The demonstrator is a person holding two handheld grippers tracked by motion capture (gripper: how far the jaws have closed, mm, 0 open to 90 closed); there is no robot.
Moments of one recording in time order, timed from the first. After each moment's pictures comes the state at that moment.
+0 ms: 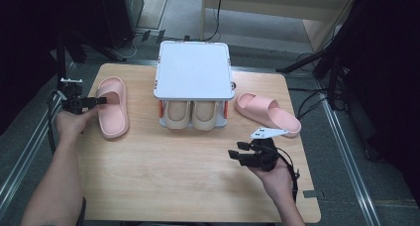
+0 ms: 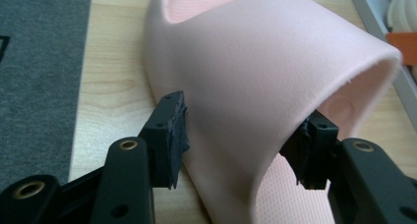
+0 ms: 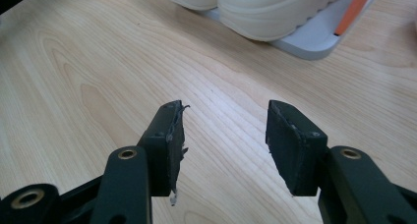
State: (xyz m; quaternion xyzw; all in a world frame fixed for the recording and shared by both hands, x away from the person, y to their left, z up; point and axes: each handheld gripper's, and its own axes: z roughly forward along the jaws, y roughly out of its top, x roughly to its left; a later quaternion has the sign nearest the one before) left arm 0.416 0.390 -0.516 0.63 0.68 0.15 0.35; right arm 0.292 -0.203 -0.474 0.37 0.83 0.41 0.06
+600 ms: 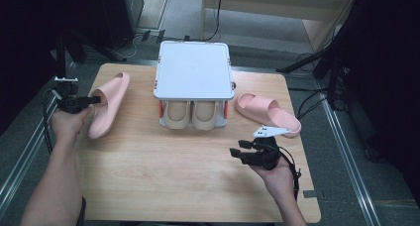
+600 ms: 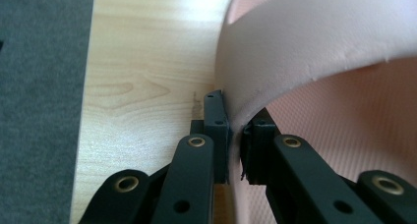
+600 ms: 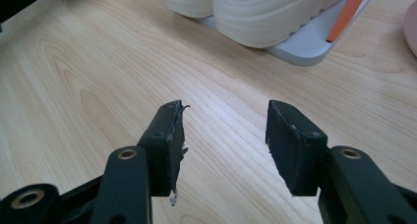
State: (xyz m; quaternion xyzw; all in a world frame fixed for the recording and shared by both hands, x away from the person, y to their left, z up) left arm 0.401 0.393 -0.496 0.63 0.66 0.14 0.37; right arm 0.295 -0.205 -0.470 0.37 0.82 0.42 0.06
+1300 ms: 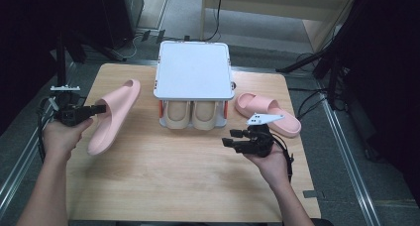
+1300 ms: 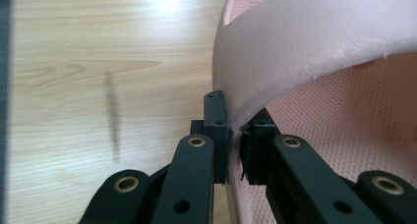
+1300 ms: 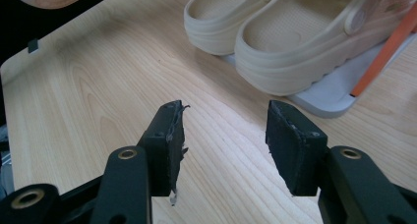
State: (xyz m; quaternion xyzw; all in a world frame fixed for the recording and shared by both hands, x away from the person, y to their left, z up) left arm 0.337 0.345 -0.454 0.69 0.59 0.12 0.41; right arm 0.324 -0.187 -0.455 0.33 0.83 0.45 0.03
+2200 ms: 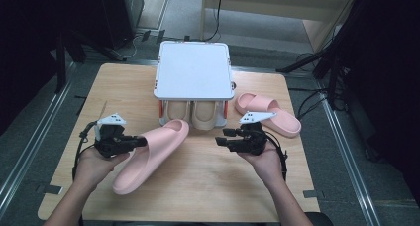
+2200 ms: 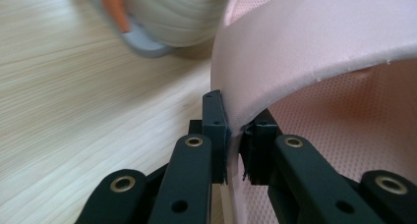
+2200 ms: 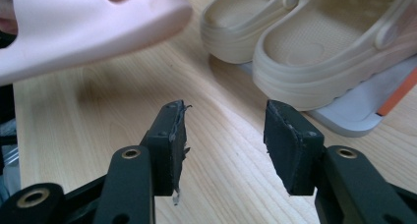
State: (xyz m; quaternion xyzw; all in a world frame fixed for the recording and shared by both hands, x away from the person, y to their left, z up) left arm 0.281 0.225 -0.473 0.79 0.45 0.04 0.41; right arm 0.326 -0.169 -0.455 0.31 0.84 0.45 0.02
